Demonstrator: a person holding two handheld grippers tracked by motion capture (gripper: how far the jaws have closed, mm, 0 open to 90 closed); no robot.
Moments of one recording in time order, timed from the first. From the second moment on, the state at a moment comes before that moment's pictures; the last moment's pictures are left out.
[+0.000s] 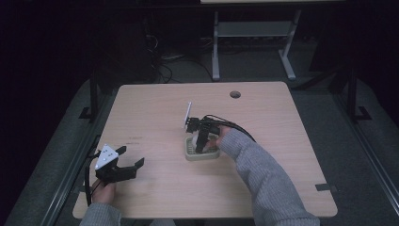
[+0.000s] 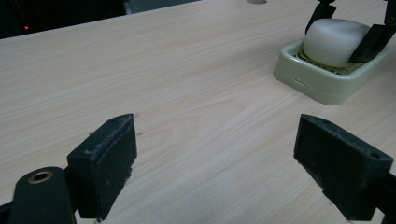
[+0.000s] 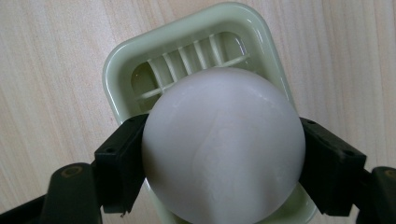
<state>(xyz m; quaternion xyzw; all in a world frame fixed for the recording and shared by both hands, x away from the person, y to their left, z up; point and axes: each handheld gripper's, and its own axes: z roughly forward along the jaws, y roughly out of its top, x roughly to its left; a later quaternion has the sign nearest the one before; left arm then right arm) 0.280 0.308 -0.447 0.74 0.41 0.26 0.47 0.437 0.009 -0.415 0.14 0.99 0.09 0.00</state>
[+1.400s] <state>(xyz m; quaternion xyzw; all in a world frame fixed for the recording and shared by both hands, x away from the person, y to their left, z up) 0.280 0.308 -0.446 0.74 0.41 0.26 0.47 0.434 0.006 -0.408 0.15 0.98 0.10 0.00</state>
